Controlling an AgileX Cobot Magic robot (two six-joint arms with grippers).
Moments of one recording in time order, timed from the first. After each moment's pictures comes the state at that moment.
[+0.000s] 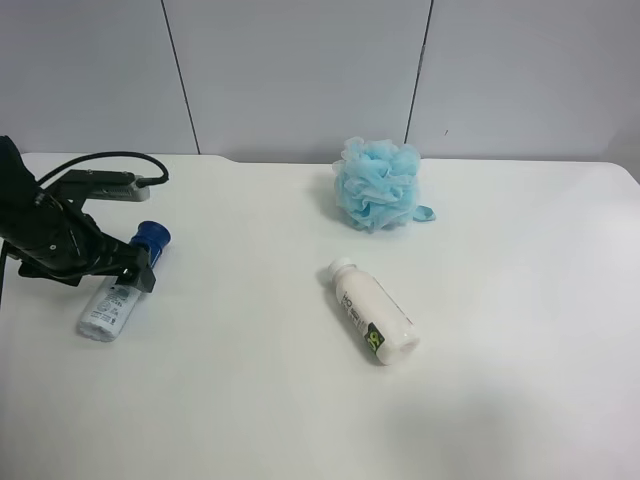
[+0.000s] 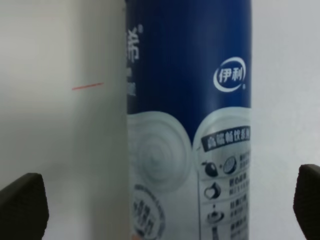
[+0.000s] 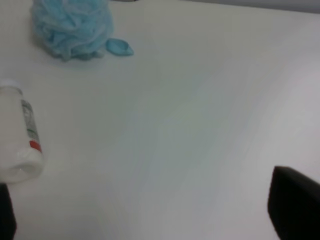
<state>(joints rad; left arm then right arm) -0.11 1.73 -0.77 -0.15 0.32 0.15 0.10 0.00 -0.50 0.07 1.06 -0.04</state>
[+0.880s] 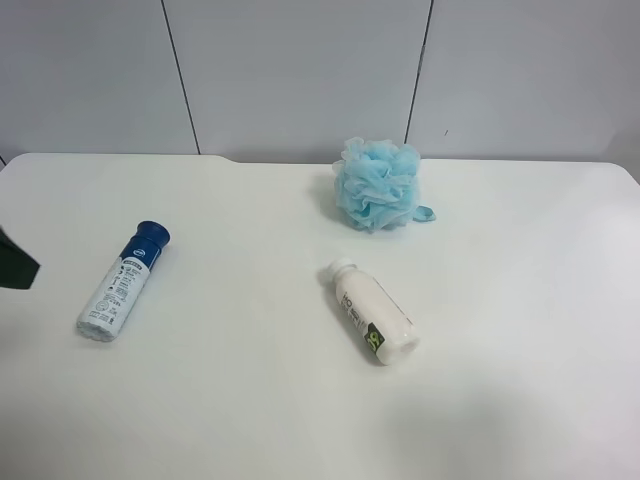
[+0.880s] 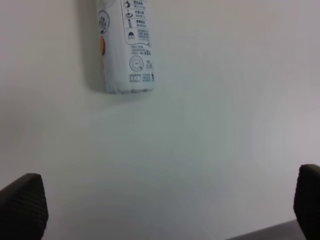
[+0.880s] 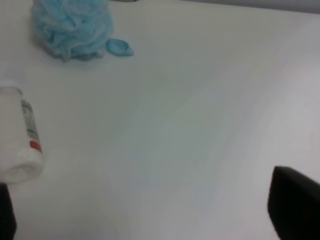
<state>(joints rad) -0.11 0.87 -0.77 -0.14 1.05 0.15 0.10 0.00 -0.50 0.07 1.06 -0.04</state>
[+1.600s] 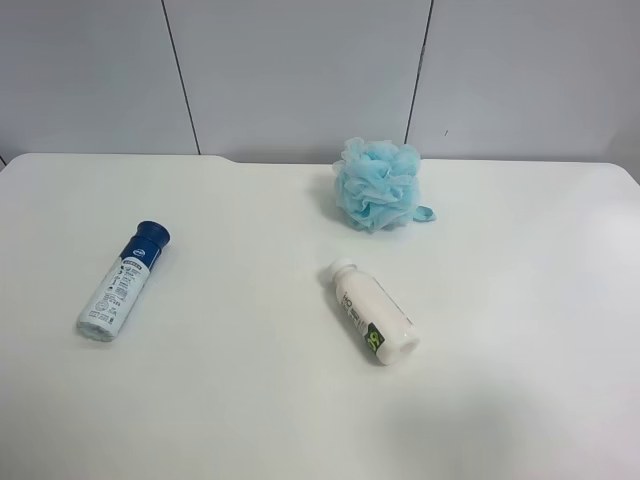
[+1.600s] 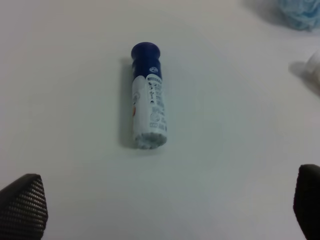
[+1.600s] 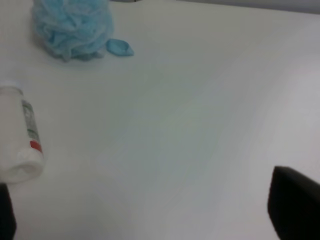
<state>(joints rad) -0.11 0.00 -0.66 -0.07 1.22 0.05 0.10 0.00 -0.50 0.07 1.06 -0.04</state>
